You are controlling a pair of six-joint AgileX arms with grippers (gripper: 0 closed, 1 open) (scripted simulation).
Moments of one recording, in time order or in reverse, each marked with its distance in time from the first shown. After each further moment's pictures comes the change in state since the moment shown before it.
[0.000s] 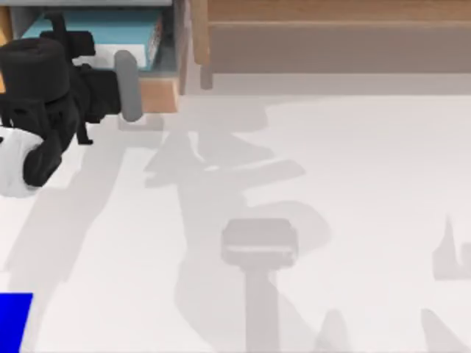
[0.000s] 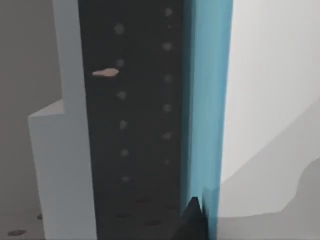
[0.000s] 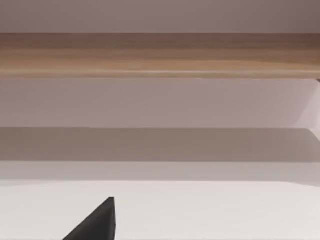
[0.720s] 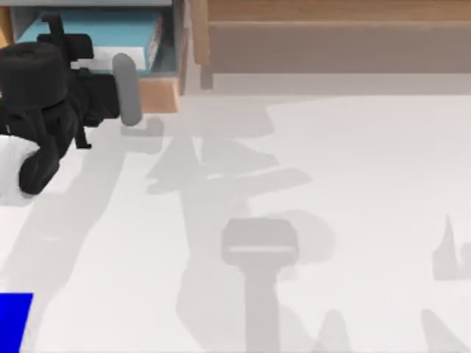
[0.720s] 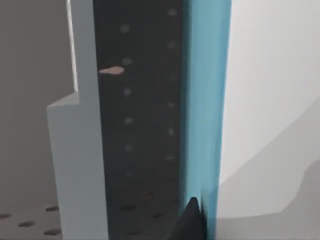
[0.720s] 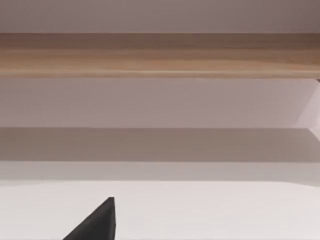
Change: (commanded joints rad) left arm -0.007 -0.042 -0.041 0.006 -0.007 -0.001; right arm 0.000 0.000 0.000 0.000 0.000 0.000
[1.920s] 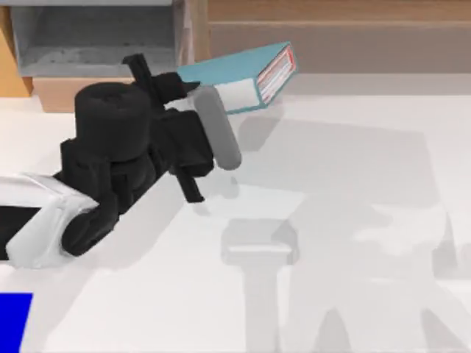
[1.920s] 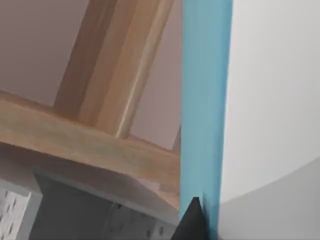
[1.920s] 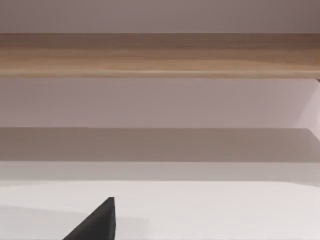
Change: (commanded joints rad) left arm -0.334 -0.204 -0.134 -0.094 0.074 -0.469; right arm 0.000 0.000 0.000 0.000 0.000 0.000
